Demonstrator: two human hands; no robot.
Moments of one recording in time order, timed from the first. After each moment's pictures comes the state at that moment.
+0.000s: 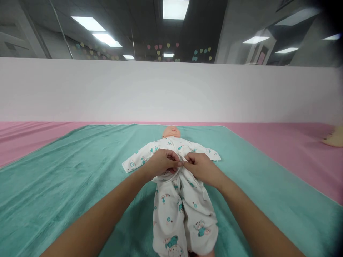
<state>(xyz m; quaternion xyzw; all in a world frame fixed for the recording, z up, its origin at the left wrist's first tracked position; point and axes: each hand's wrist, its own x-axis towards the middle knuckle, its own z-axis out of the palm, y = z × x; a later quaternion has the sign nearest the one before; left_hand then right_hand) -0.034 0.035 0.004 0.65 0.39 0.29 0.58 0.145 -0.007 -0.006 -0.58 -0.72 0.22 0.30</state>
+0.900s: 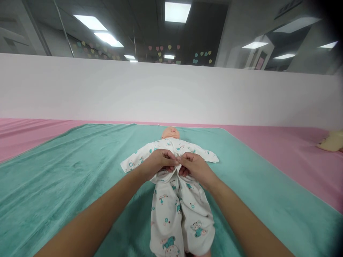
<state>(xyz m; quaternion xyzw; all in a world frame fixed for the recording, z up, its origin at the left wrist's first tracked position) -0.043 0.039 -0.001 0.63 0.31 0.32 0.64 0.129 0.002 -0.017 -0.46 -0.57 0.51 0.45</state>
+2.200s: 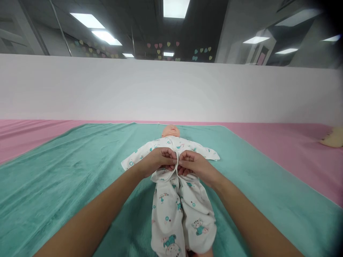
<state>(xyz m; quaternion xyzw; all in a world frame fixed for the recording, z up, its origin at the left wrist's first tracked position) -0.050 0.045 -0.003 0.65 0.28 0.28 0.65 0.136 -0.004 -0.008 -0.41 -0.60 0.56 0.41</state>
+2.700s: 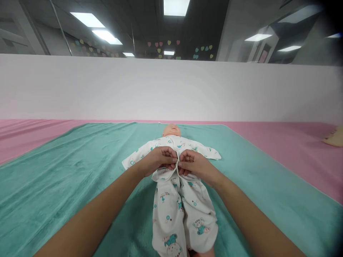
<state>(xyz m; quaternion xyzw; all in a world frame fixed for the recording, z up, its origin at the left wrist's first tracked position) -0.052 0.048 -0.005 0.64 0.26 0.29 0.66 0.134 -0.002 -0.013 -0.41 -0.62 0.53 0.40</state>
